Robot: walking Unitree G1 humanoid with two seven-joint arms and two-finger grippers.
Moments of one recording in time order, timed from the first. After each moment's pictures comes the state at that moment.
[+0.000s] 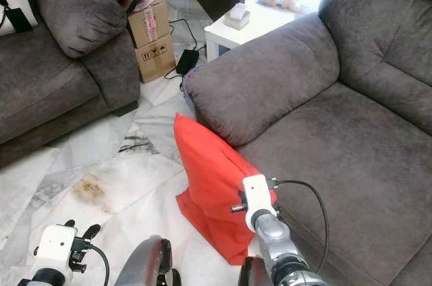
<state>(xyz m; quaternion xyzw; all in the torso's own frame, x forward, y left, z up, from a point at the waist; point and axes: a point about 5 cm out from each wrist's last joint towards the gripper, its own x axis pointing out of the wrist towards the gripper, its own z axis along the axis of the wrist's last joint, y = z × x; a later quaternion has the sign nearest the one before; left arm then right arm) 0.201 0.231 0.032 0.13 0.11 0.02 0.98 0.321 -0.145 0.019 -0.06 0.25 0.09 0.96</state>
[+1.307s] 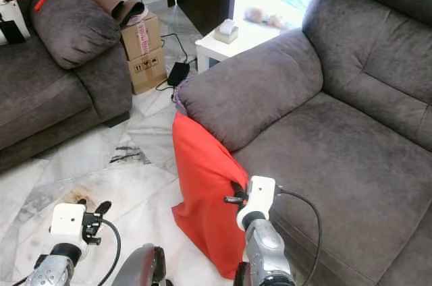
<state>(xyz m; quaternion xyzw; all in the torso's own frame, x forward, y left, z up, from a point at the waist) 0.242 0.226 0.043 0.08 0.06 0.05 0.99 0.312 -0.126 0.030 0.12 0.15 0.10 0.98</state>
